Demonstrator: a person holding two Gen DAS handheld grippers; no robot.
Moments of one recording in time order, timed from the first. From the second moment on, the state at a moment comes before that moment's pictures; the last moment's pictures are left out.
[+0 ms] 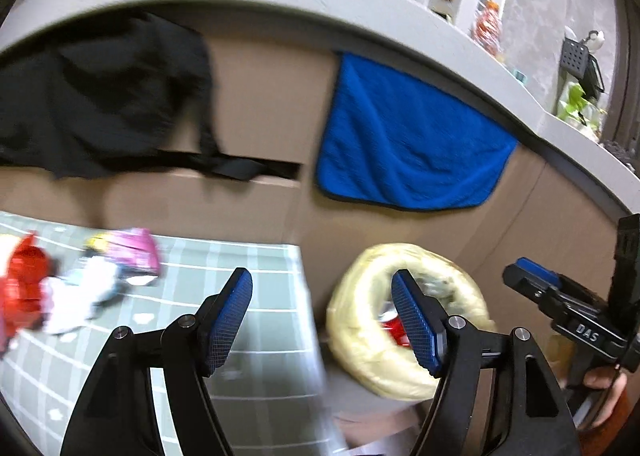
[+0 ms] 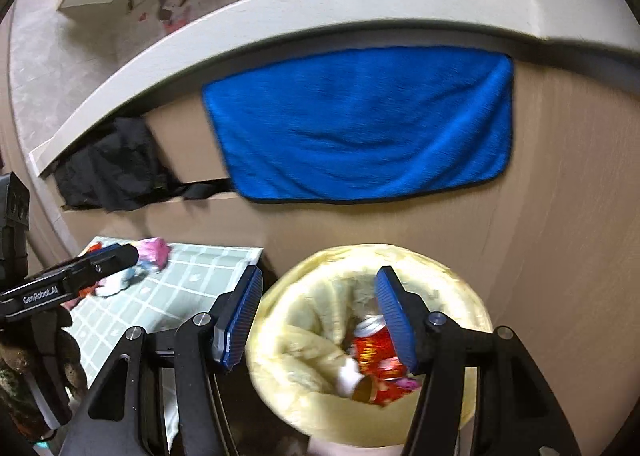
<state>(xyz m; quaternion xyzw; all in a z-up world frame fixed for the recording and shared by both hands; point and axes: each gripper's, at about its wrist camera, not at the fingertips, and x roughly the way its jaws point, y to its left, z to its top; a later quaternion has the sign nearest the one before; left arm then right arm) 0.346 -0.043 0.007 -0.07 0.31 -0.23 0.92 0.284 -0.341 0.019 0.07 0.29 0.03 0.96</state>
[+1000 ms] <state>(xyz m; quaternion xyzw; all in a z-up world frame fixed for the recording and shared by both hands) 0.357 0.321 -0.084 -0.23 0.34 0.00 0.91 0.309 -0.045 -0.022 -0.04 0.36 0.22 0.91</state>
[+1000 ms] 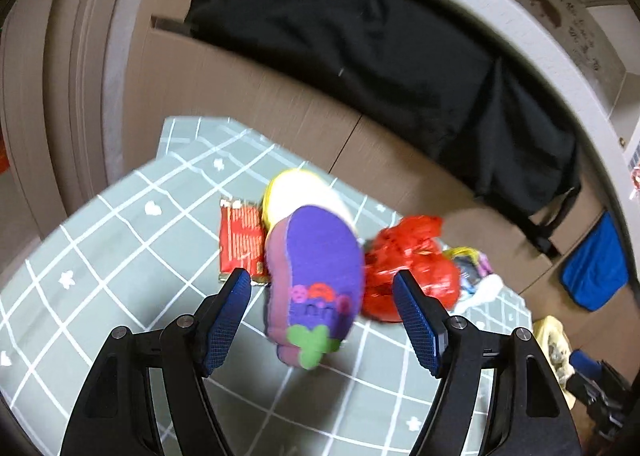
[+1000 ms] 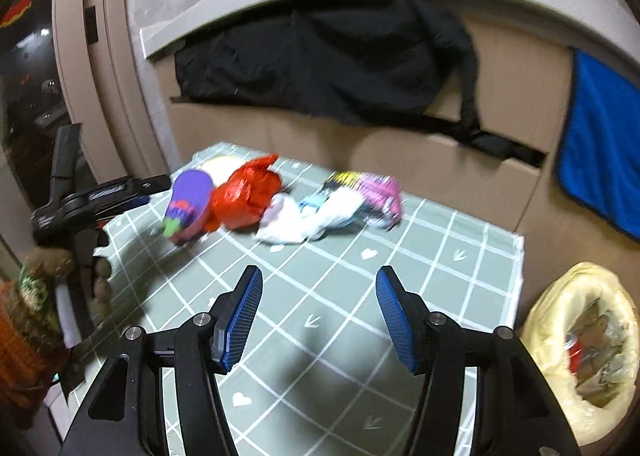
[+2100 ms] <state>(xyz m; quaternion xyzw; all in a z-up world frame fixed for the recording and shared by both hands) 0.223 0.415 -0.070 -0.27 0.32 0.07 0.91 0.385 0.217 -0.054 -0.19 0.34 0.35 0.85</state>
